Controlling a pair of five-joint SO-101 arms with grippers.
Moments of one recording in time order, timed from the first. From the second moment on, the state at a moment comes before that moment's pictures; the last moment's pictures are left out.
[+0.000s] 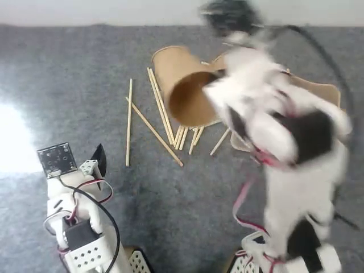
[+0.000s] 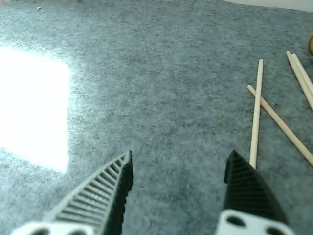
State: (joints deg) left arm -30.3 -103.3 96.0 51.0 3.6; right arm -23.5 -15.6 -43.4 100.7 12.9
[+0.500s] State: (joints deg) left arm -28.7 -103.3 96.2 50.9 3.2; right arm 0.7 -29.4 -31.7 100.7 21.3
